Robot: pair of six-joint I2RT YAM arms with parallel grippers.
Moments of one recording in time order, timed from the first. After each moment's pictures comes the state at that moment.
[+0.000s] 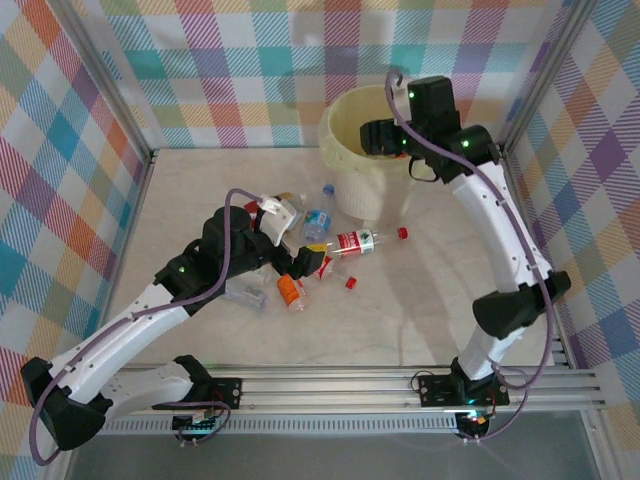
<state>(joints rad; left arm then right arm) -0.74 1.02 1.02 -0.33 0.17 0.01 0.45 1.69 2.09 -0.96 0.03 0.13</state>
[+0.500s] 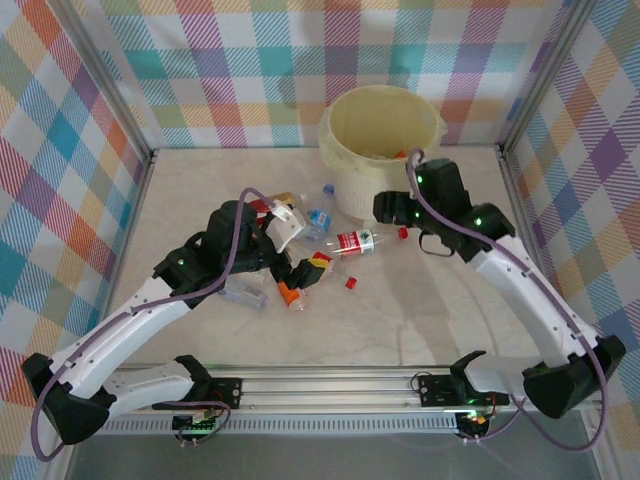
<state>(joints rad) -0.74 1.07 1.11 -0.51 0.30 0.14 0.52 1.20 1.31 -0.80 0.09 0.45</state>
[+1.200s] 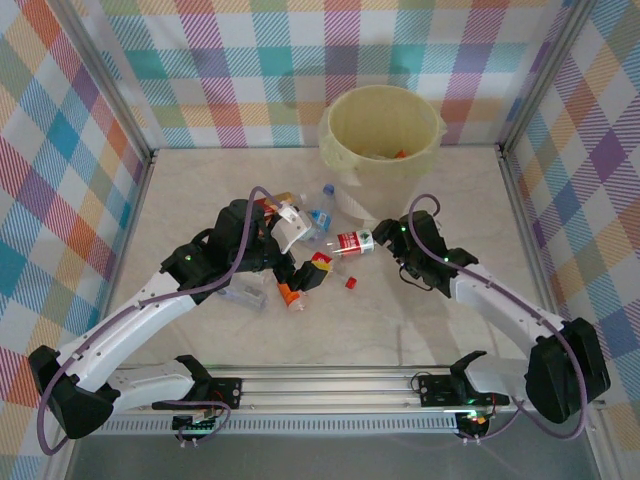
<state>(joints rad) -0.74 1.10 1.11 -0.54 0.32 0.13 0.52 1.22 0.78 -0.33 0.14 1.14</state>
